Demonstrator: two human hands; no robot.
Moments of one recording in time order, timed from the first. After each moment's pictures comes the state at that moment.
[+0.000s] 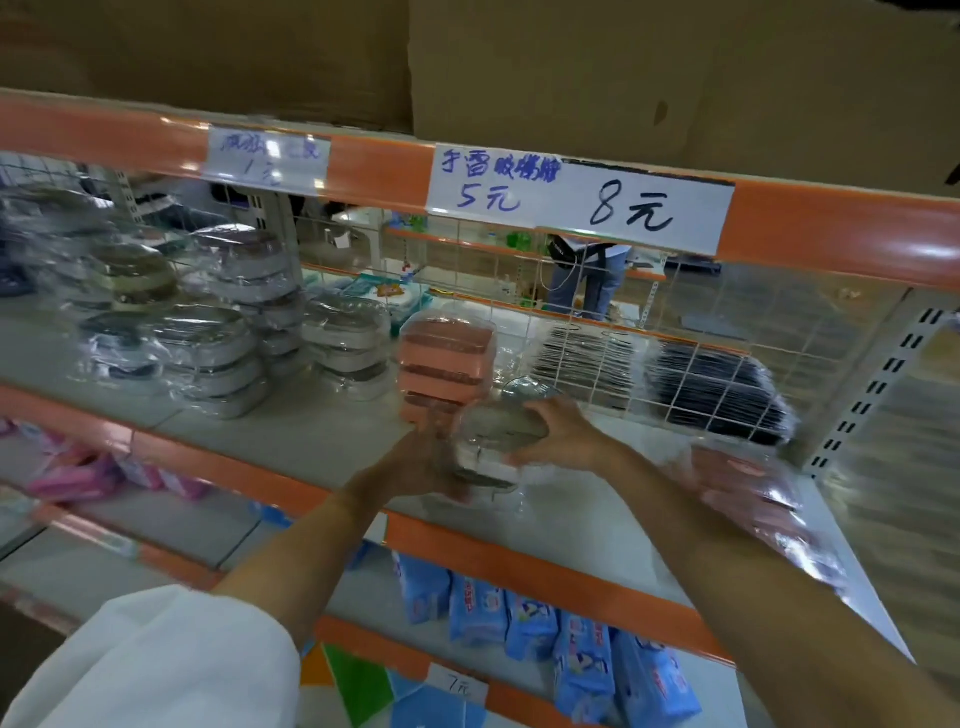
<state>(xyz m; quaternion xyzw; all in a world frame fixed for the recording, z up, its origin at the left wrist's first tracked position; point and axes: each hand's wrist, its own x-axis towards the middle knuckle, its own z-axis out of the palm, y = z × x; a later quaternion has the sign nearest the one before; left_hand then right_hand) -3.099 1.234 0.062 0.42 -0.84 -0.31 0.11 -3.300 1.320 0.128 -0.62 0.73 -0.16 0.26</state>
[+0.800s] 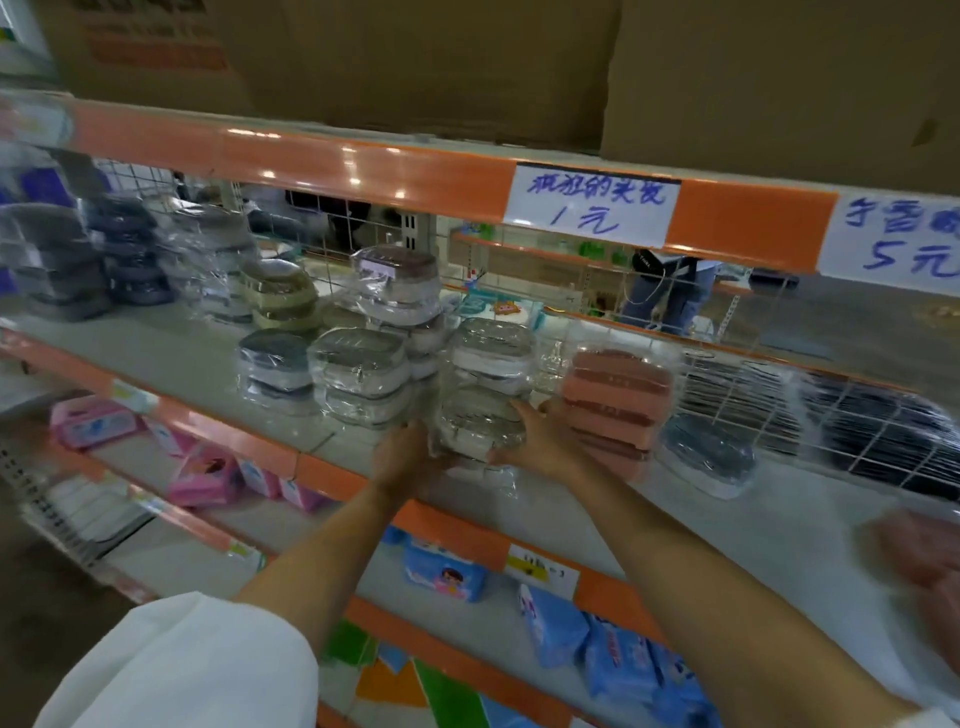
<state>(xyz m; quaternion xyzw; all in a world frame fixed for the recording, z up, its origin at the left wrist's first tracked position) -2.914 1.128 0.061 0.59 -0.75 -0.22 0.20 -3.101 1.185 0.109 -0.64 0.72 -0.18 0.20</state>
